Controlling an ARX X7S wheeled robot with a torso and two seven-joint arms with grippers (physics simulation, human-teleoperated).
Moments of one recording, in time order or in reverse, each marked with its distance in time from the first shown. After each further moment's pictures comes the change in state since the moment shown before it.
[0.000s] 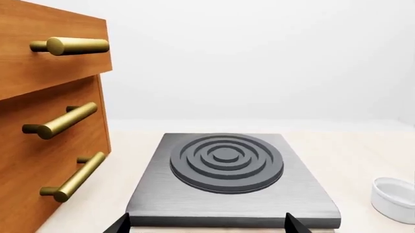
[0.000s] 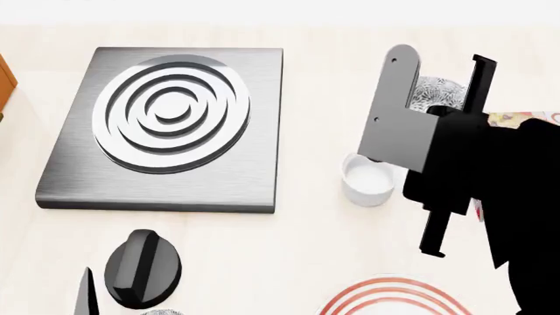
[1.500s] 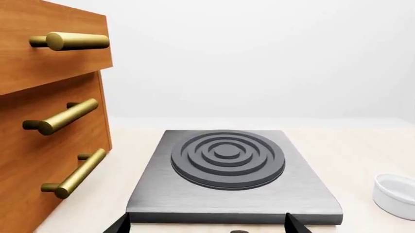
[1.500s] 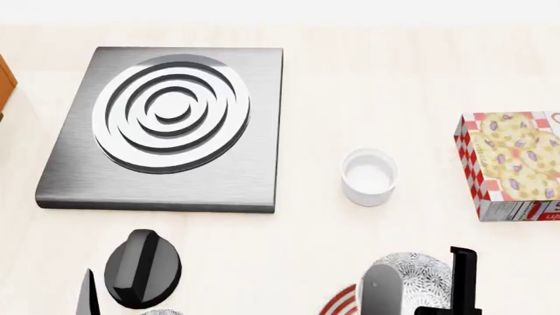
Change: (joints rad) left arm -0.006 -0.015 0.017 -0.013 -0.008 0.006 -0.023; right arm -0.366 0.391 0.017 -0.733 0.186 0.186 0.123
